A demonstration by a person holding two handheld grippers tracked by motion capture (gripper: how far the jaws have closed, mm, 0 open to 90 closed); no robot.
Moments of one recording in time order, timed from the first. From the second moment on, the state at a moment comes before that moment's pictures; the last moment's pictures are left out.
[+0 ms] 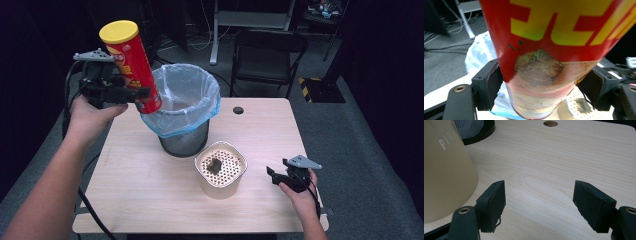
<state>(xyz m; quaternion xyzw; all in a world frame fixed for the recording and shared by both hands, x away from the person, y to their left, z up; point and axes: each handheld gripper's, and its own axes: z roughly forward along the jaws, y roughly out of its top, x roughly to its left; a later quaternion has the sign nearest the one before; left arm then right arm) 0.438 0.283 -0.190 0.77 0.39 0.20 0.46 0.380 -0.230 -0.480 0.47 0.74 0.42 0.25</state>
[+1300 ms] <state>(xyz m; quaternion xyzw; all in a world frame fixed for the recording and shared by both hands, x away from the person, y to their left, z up) 0.520 0.246 -0.263 0.77 0.46 0.18 0.40 0.383 -0.229 -0.485 0.46 0.75 0.41 0.25</state>
